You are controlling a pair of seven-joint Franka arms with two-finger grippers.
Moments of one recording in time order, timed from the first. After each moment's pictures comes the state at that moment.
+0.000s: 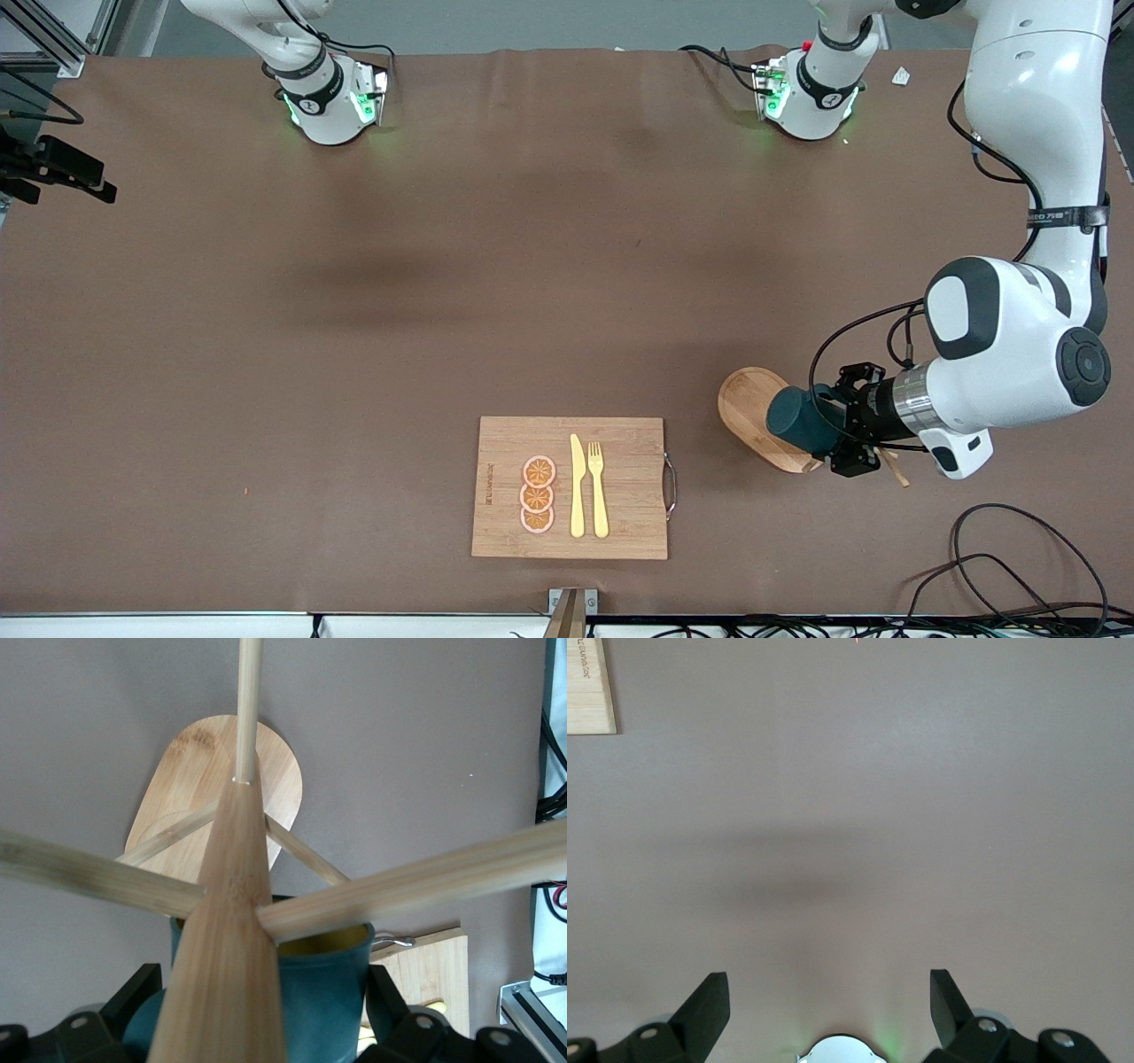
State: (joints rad) left arm -0.04 0.63 -0.14 -1.33 -0.26 2.01 -1.32; right arm -0.02 -0.08 -0.08 -1.60 0.02 1.43 -0.08
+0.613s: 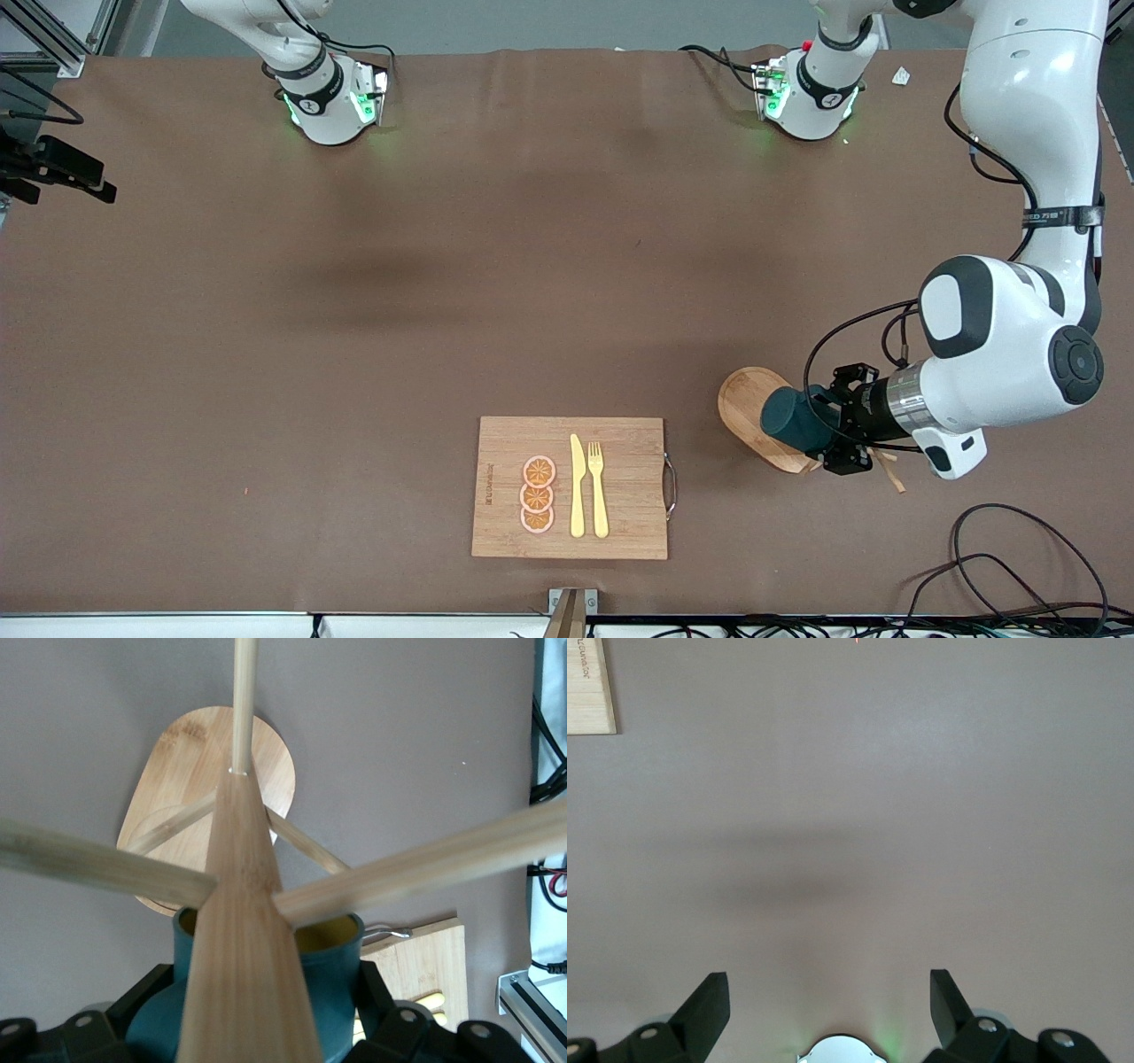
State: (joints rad) left arm -0.05 0.63 -0.14 -1.33 -0.26 2.02 -1.31; right arm -0.02 -0.08 -0.08 -1.60 0.02 1.43 -0.08
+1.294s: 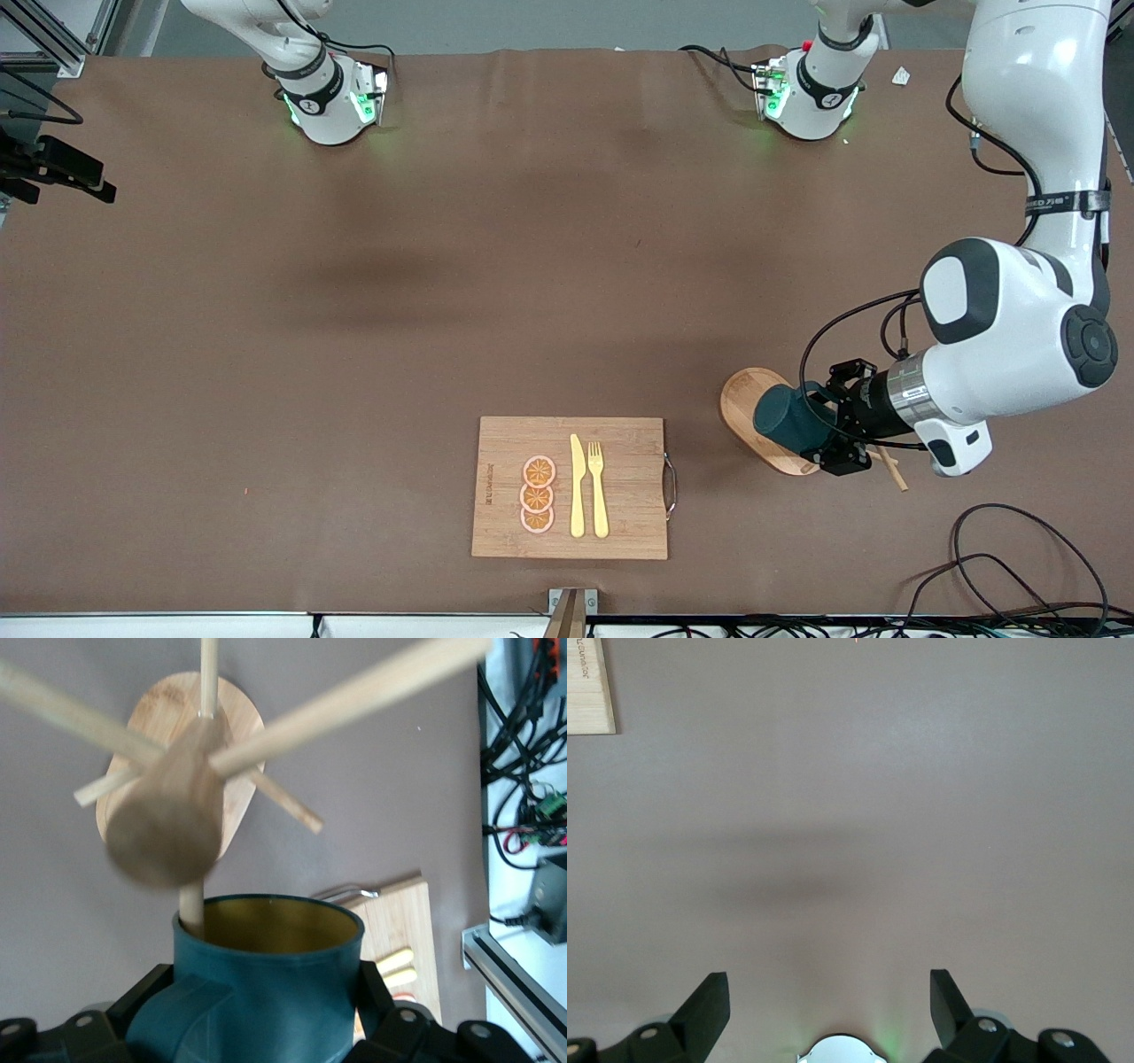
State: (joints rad) left arm -0.05 0.59 -0.17 -1.31 -0.27 2.01 -1.32; right arm -0.02 -0.08 -0.08 -1.60 0.02 1.43 -0.08
